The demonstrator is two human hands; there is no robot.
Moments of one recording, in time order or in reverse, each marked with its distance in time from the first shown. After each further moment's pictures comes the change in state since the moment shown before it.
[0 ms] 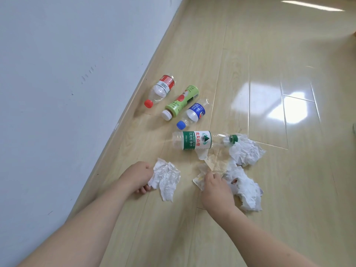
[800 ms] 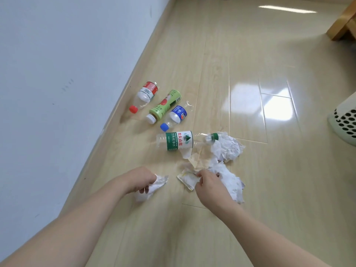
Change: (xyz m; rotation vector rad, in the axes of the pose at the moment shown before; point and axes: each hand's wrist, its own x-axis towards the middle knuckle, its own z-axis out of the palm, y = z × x) left_hand -0.033 0.054 0.015 0.147 -0.229 0.049; right_hand -0.019 0.039 -0.025 0.394 -0.033 0.025
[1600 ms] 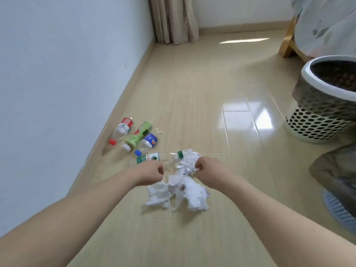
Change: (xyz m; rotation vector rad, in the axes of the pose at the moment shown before) left_hand -0.055 0.166 0.041 0.544 0.240 0.268; right_hand -0.031 0.060 -0.161 -0.009 0.045 -0.141
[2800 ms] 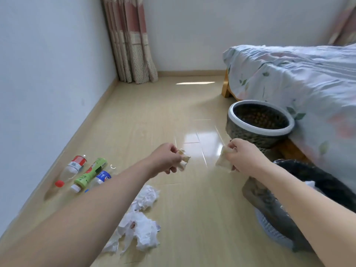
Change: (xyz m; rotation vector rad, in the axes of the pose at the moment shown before) left_hand 0.003 0.211 -0.059 -0.642 0.141 0.312; right_hand -0.093 0.099 -0.200 0.152 0.501 0.138
